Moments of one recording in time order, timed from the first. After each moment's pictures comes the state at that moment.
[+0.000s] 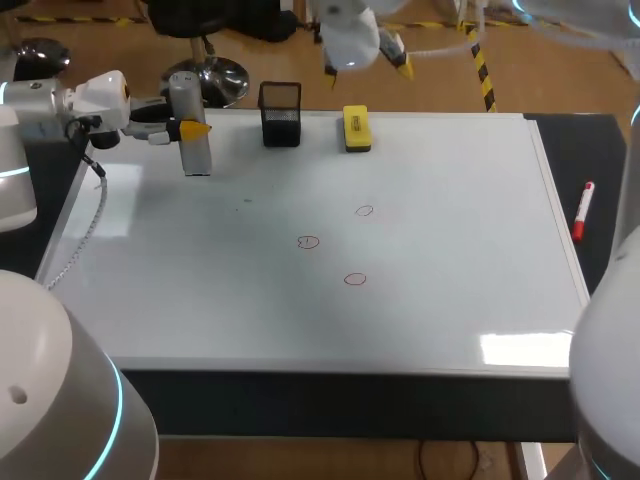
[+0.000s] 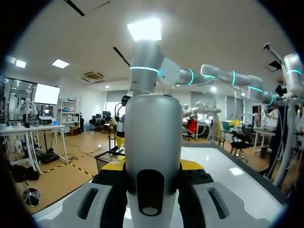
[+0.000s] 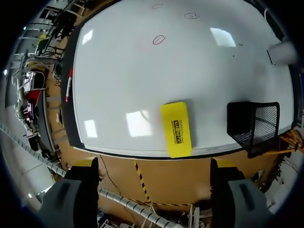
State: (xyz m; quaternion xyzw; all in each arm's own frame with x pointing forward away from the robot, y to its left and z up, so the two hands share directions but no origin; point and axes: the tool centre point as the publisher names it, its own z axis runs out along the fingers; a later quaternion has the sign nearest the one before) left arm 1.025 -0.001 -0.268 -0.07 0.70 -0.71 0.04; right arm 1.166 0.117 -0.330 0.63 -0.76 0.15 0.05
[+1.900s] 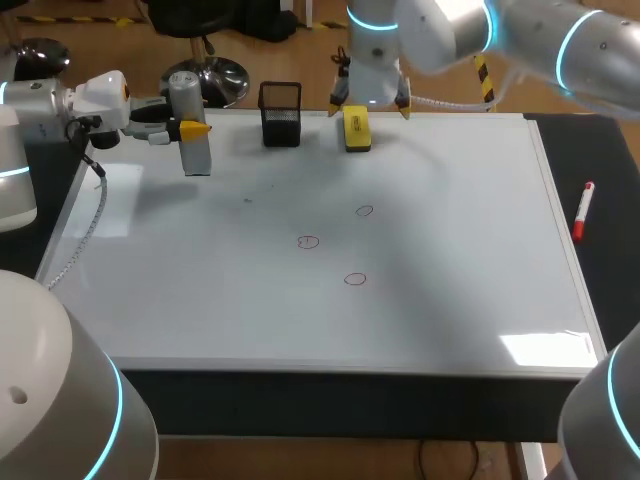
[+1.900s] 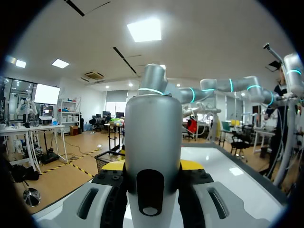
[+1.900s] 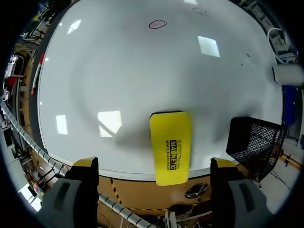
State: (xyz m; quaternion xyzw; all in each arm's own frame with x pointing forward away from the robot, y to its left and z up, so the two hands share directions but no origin) left arm 1.025 -0.001 -0.268 -0.07 0.70 -0.71 0.04; right arm 1.161 0.120 -0.405 0.68 -0.73 0.05 -0.05
